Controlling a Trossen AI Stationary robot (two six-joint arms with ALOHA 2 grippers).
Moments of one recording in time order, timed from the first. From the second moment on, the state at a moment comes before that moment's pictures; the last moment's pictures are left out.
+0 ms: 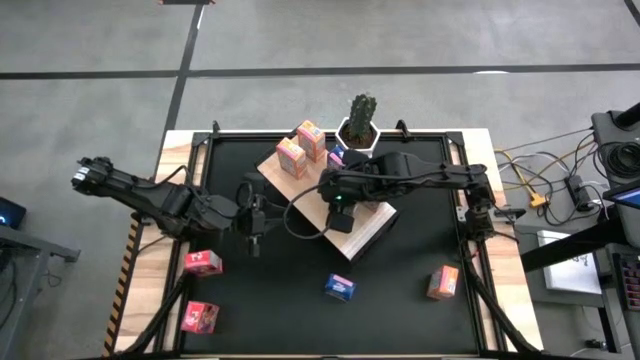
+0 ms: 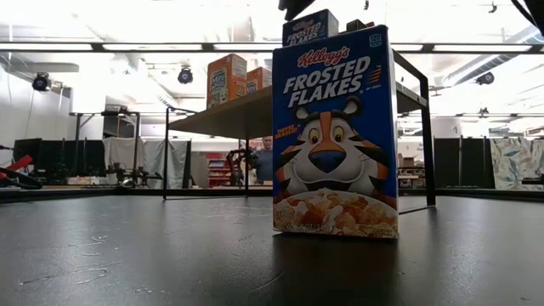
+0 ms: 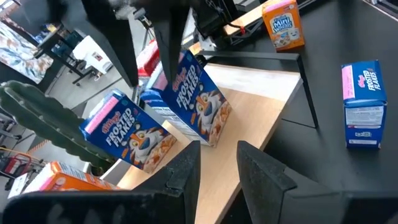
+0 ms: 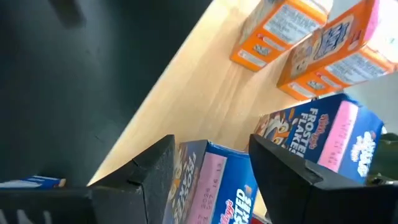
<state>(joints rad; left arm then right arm) -0.33 1.10 1.05 -0.42 -0.49 0.34 0.09 1.96 2.33 -1.40 0.33 0.20</state>
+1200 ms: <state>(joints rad) -0.33 1.10 0.99 -0.37 -0.49 0.32 0.17 1.86 2.13 -1.57 0.25 0.06</state>
